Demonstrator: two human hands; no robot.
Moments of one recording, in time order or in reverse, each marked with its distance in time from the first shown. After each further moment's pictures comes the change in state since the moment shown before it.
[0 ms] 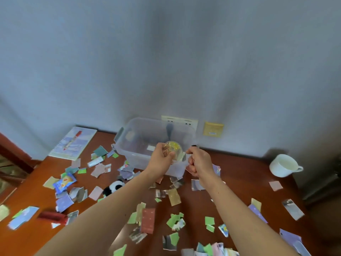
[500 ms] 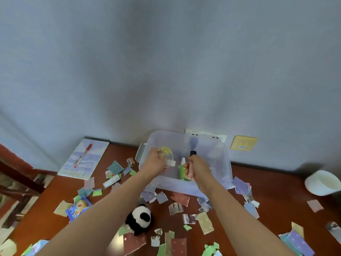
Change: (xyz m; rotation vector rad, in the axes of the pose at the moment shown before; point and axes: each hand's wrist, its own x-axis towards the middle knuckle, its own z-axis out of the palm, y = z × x) left_hand 0.115 -0.047 -0.108 0.076 -0.044 -0.252; right_hand 0.079 0.001 0.127 0.081 0.020 0.149
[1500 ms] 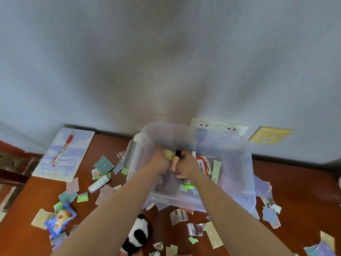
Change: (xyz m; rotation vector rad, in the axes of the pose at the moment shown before) left_hand 0.096 -0.020 0.044 0.065 -0.176 -0.236; right_hand 0.141 0.060 0.035 -0.569 -0.099 0.108
